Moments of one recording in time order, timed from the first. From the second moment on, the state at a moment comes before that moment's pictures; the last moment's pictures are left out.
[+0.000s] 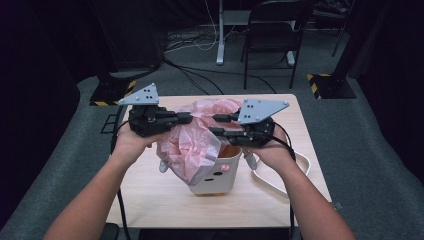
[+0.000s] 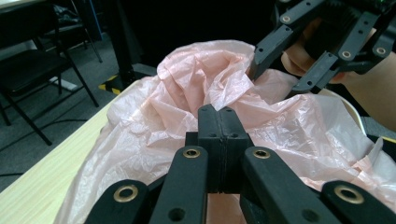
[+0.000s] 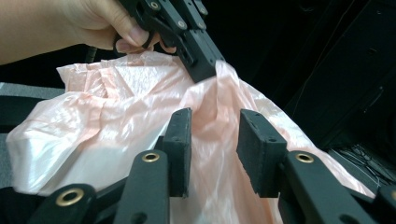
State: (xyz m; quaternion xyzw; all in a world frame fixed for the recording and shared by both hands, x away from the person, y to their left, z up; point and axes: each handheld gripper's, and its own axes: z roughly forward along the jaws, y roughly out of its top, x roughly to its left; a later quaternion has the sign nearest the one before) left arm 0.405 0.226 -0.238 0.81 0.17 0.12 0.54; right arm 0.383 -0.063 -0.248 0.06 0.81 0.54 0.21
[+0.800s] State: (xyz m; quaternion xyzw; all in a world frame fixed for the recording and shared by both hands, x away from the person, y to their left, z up) left arm 0.403 0.223 -0.244 0.81 0.19 0.15 0.53; right arm 0.372 -0.078 -0.252 0.07 0.80 0.56 0.21
